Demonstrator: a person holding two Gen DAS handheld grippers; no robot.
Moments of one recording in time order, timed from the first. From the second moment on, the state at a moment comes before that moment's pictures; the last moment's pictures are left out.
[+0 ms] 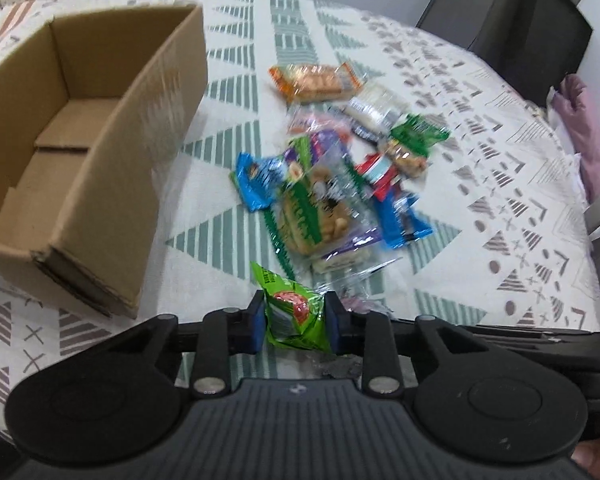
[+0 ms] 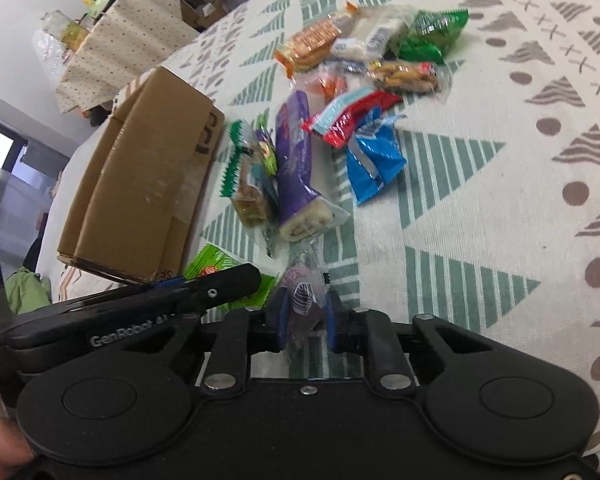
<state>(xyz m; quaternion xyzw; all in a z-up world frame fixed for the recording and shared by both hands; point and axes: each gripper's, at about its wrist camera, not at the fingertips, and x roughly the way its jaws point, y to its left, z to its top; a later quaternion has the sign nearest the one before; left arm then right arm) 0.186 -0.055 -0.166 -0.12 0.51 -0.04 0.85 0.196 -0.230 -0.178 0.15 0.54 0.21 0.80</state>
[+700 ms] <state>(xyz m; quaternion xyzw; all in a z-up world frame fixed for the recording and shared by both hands) 0.147 -0.040 -0.112 -0.11 0.46 -0.04 0.88 0.177 -0.228 -0.154 0.15 0.51 0.18 0.83</state>
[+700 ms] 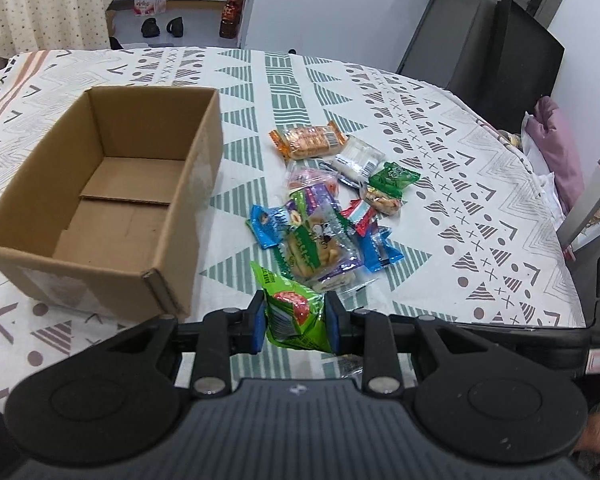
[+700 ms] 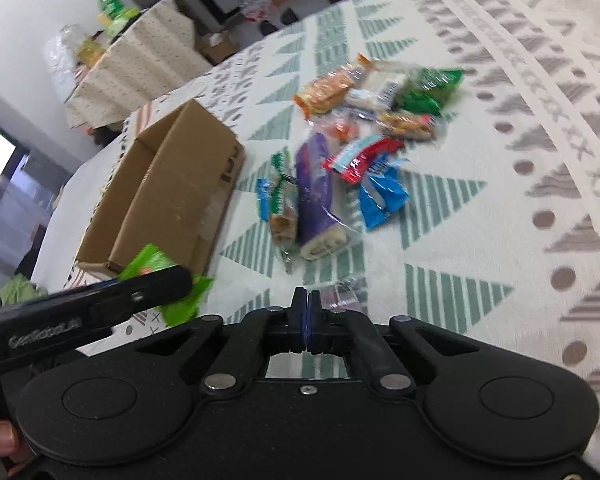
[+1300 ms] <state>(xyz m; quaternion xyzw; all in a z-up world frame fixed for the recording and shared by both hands) 0.132 -0.005 -0.115 -0.13 0.46 -0.02 0.88 0.187 -0.173 -0.186 0.04 0.53 0.15 0.83</state>
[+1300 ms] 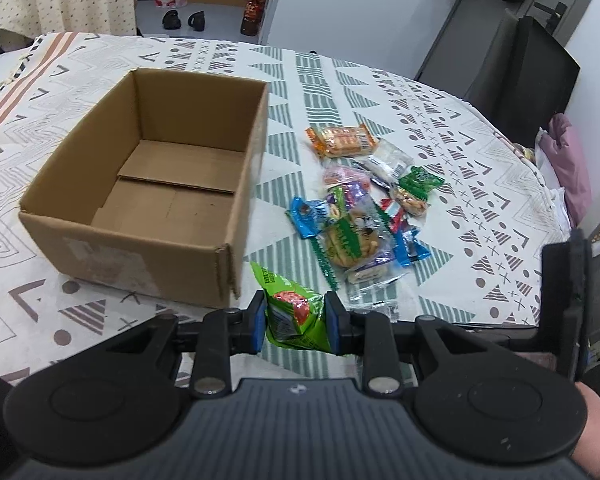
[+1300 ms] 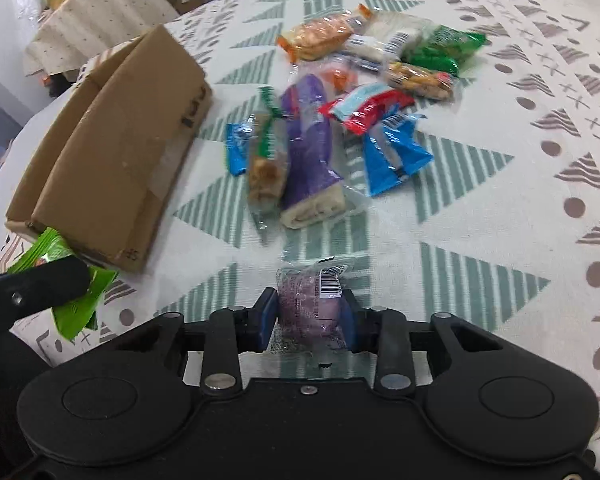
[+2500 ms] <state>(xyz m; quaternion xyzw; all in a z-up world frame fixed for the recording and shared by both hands) 0.122 0.079 -0.056 -0.18 0.38 0.01 0.91 0.171 -0.099 -0.071 0.09 0.39 0.23 0.89</state>
